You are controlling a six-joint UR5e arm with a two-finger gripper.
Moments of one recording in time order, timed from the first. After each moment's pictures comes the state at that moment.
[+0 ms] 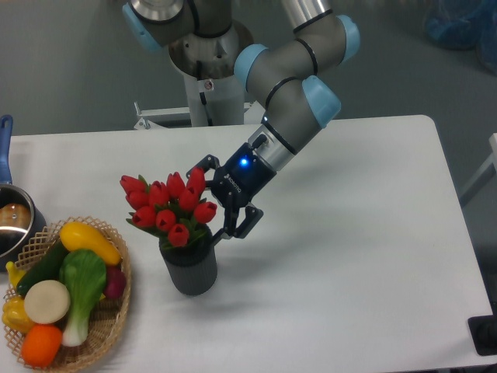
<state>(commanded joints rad) 2.58 -1.81 -1.96 -0.87 0.50 1.51</state>
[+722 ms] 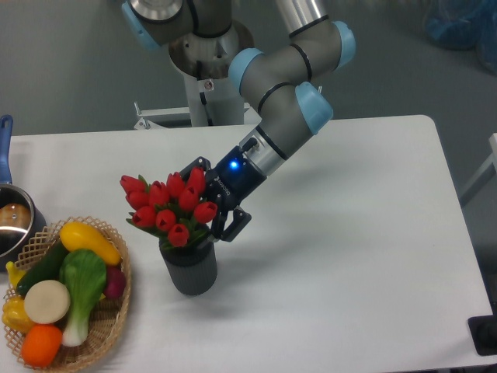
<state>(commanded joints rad) 2.56 -1.83 -1.96 -0.87 0.49 1.54</state>
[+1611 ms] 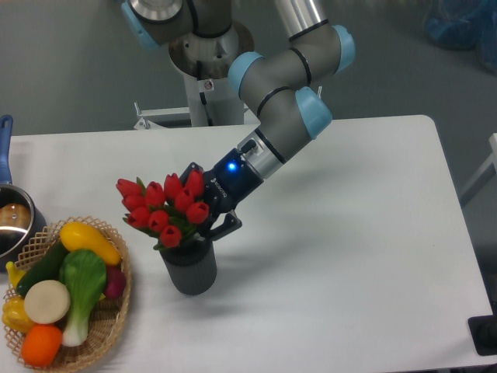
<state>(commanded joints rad) 2.56 -1.84 -1.95 -0.87 0.44 1.54</state>
